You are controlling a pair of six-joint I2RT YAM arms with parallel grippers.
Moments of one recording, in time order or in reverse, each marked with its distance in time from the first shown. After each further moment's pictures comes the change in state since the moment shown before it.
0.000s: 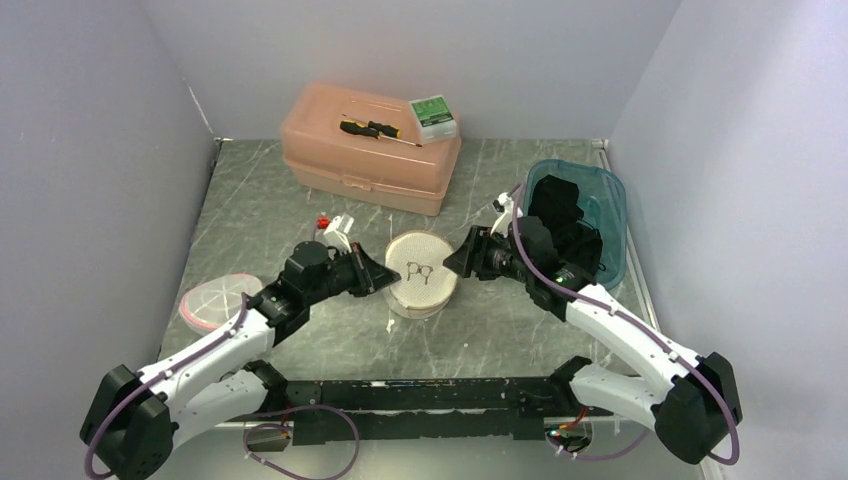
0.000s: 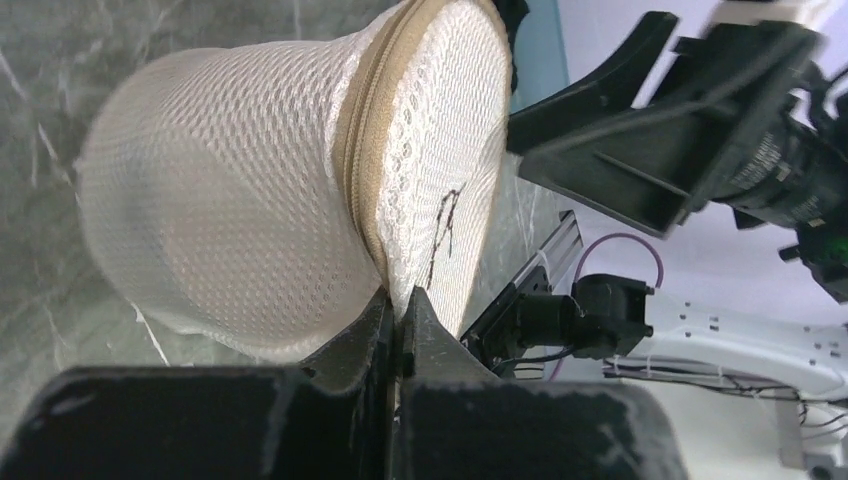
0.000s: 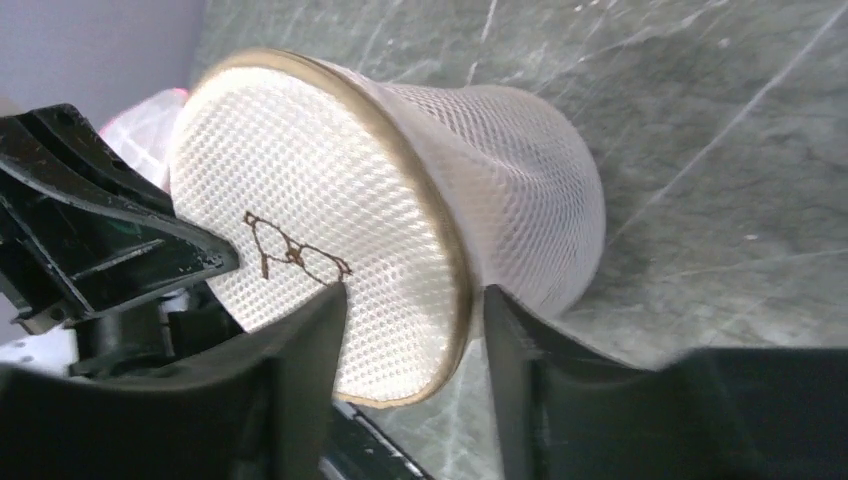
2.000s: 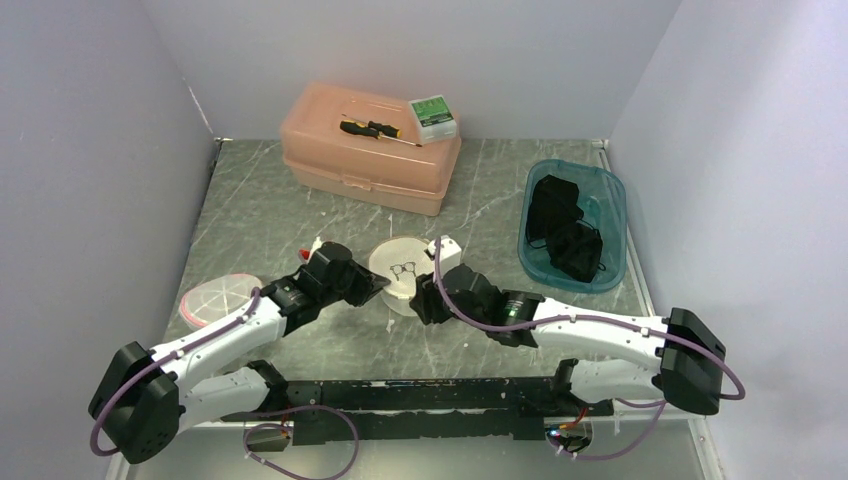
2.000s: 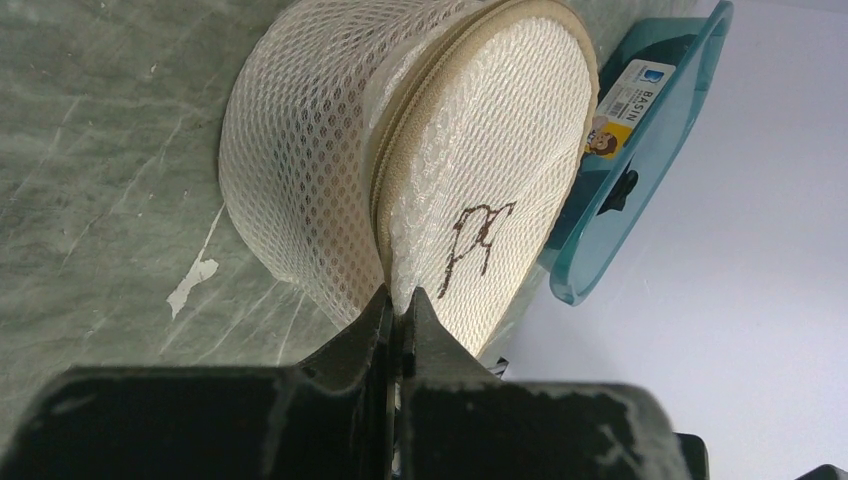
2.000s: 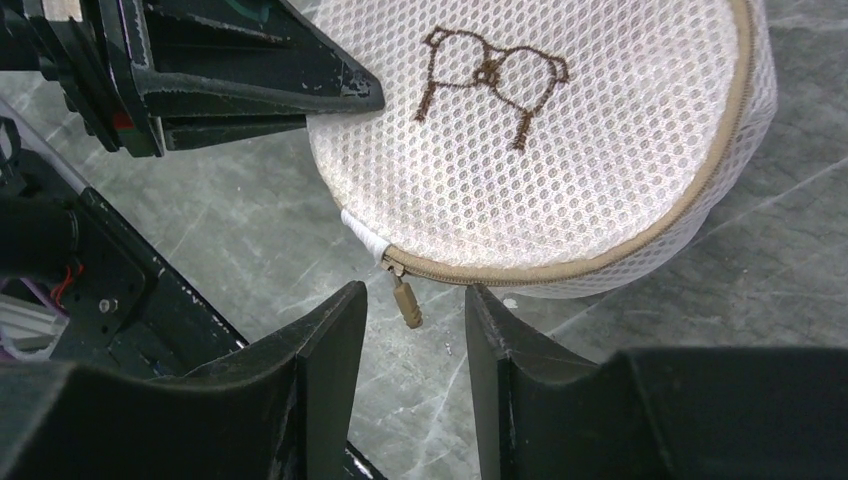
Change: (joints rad) left arm -0.064 0.124 0.080 -0.362 -0.359 -0.658; right arm 0.526 0.146 -0.003 0.085 0.471 -0.163
